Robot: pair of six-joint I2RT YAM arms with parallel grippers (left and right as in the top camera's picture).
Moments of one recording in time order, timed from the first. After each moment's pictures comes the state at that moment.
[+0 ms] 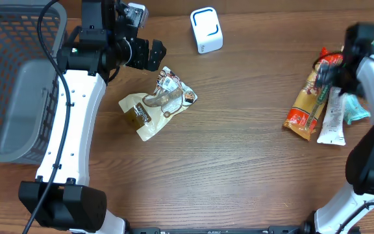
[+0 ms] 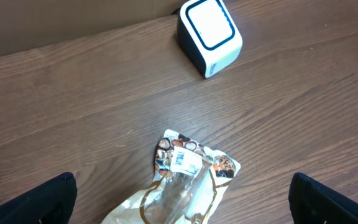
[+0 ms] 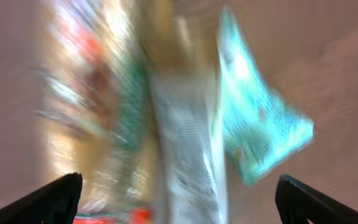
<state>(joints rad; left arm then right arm) -0.09 1.72 1.76 -0.89 0.25 0.12 -0.20 1.95 1.69 -1.08 0.15 0.18</state>
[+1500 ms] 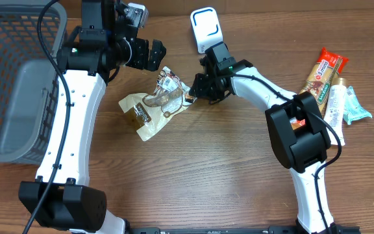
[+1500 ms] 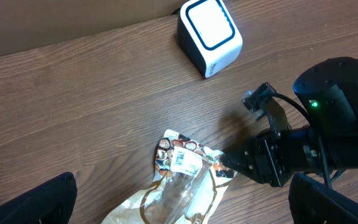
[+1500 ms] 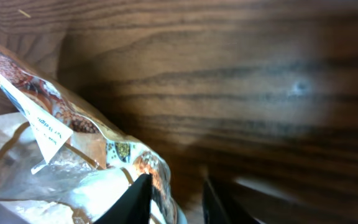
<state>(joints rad) -0.09 1.72 1.76 -0.89 0.25 0.12 0.46 2.31 1.71 -0.53 -0.44 0.54</state>
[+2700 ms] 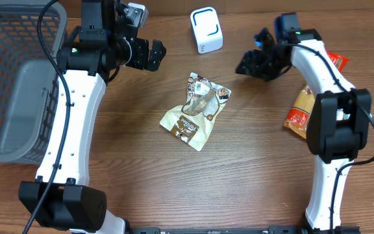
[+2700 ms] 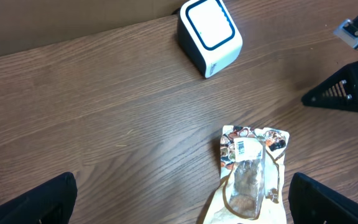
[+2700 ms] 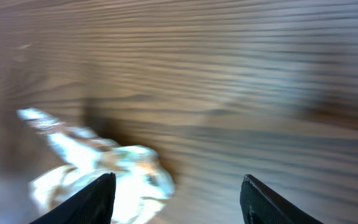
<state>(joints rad) -0.09 1.72 1.76 -0.89 0.25 0.12 0.11 2.29 1.91 -0.92 -0.54 0.15</state>
